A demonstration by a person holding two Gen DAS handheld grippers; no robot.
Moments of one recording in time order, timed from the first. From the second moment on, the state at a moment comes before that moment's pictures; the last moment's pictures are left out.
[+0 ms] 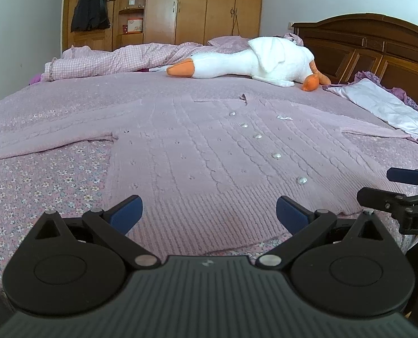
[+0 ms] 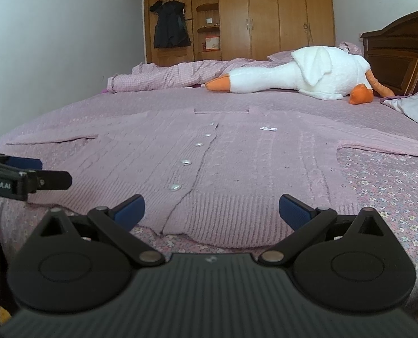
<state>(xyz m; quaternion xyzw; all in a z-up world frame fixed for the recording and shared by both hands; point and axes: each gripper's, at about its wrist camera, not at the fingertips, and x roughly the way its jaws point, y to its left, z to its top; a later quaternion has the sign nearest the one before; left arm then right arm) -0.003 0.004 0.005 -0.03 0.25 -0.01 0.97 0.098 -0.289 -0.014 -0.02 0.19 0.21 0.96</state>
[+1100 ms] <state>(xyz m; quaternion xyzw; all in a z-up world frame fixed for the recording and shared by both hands) 0.012 0.181 0.039 -0.20 0.20 0.15 0.95 0.144 -0.073 0.048 -0.05 0.09 0.35 0.93</state>
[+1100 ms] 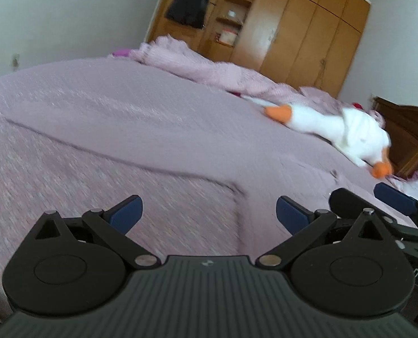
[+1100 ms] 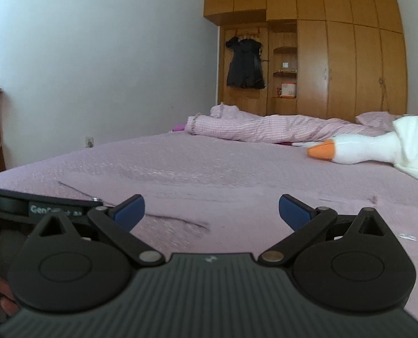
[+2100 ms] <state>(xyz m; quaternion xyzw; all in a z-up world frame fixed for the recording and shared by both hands) 0.046 0.490 -0.011 -0.46 0.09 0.26 0.84 0.193 0.095 0.051 0.01 0.13 0.44 0.89</state>
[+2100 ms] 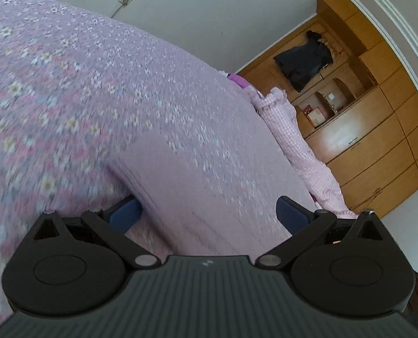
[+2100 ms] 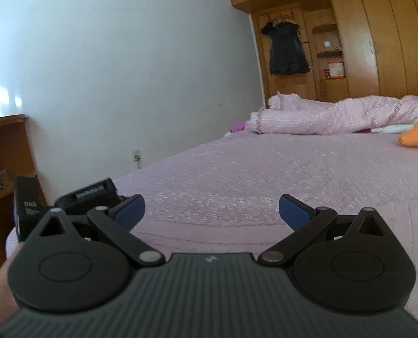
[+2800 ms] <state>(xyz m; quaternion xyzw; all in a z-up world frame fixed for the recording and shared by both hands) 0.030 0.499 -0.028 -0.46 0.02 0.36 0.82 0.211 0.080 0.038 0.05 0.15 0.41 0.90</state>
